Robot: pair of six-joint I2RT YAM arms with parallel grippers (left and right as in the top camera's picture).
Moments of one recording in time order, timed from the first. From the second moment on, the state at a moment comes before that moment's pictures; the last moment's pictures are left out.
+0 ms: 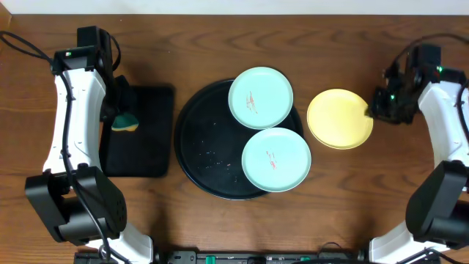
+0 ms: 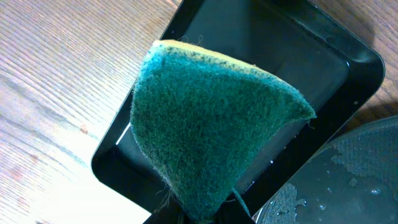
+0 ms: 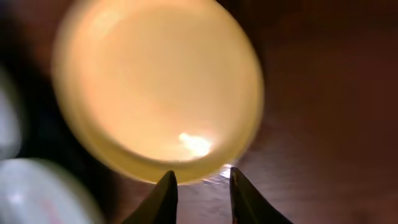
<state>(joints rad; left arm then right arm) 0.16 1.79 1.62 -1.25 -0.13 -0.40 -0.18 1.79 1.45 -1.05 -0.21 0.08</state>
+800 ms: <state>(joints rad) 0.16 1.79 1.62 -1.25 -0.13 -0.40 0.27 1.94 1.48 -1.22 -0.22 0.08</state>
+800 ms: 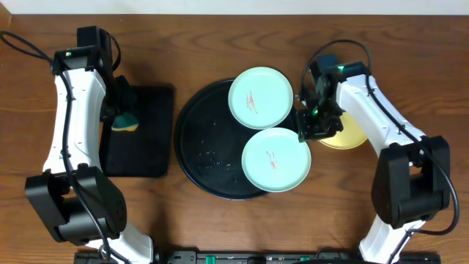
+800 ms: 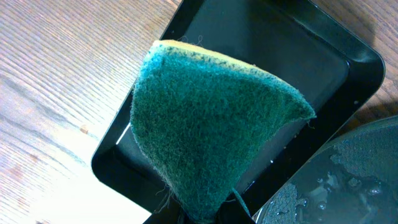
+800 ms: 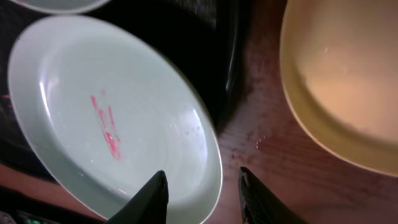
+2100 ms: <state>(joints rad) 0.16 1.79 1.62 -1.25 -0.09 -0.40 0.61 1.96 1.35 -0.73 -0.23 0.43</state>
